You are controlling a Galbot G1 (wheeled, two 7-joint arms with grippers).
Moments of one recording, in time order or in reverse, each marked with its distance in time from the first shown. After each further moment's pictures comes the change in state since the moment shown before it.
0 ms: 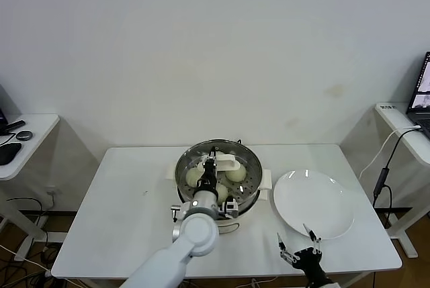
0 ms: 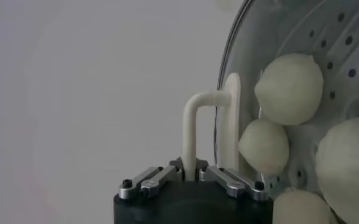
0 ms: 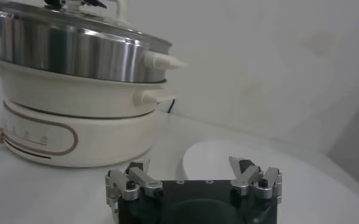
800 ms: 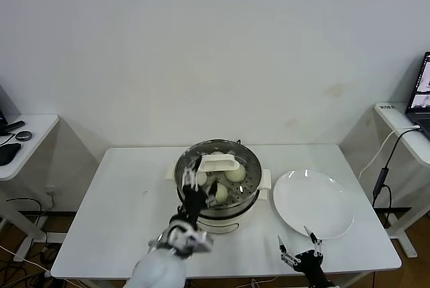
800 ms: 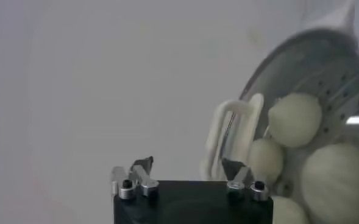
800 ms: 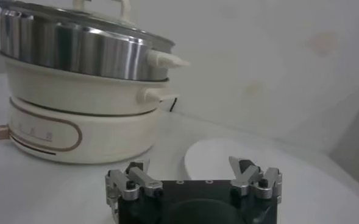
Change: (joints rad) left arm 0.376 0.108 -0.217 -0.363 -0.562 -0.242 -0.226; right arm -0.021 0.000 0.006 0.011 -0.004 0.013 -0.002
